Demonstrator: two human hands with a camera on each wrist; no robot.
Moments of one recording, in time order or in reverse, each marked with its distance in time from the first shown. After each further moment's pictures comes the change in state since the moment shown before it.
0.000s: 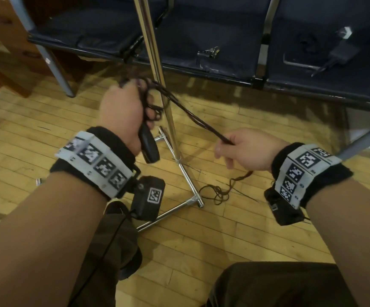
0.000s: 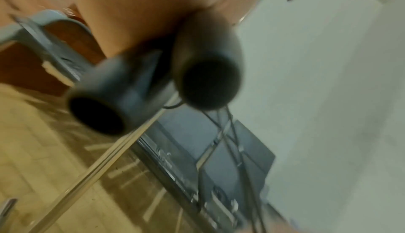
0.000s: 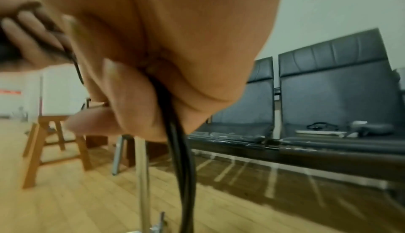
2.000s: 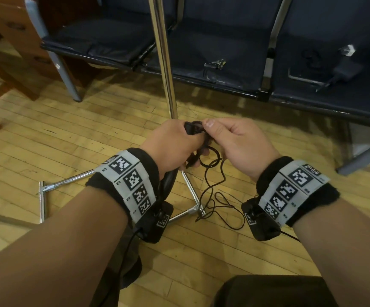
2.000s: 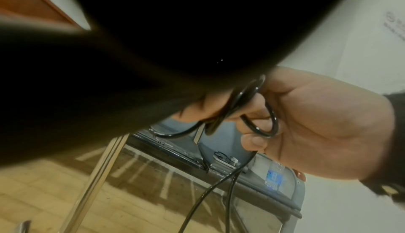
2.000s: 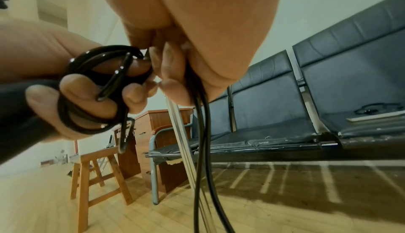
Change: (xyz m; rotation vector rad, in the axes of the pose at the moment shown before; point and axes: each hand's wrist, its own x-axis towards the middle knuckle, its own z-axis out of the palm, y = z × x) left_hand -0.014 -0.030 0.016 0.636 -0.516 0.021; right_hand 0.003 -0.044 0.014 0.374 0.381 -0.397
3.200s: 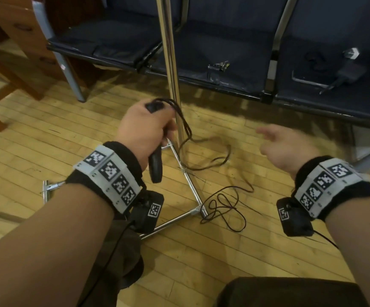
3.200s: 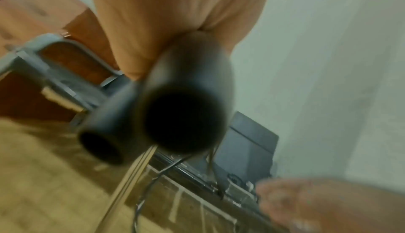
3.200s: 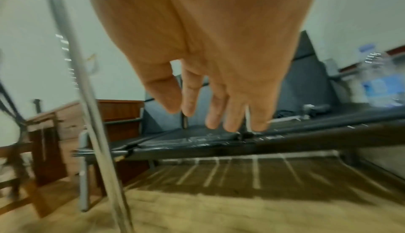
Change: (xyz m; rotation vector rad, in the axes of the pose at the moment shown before) left_hand -0.003 -0.006 -0.046 -0.283 0.349 0.028; right_hand -0.003 0.045 -0.055 -0.365 0.044 0.597
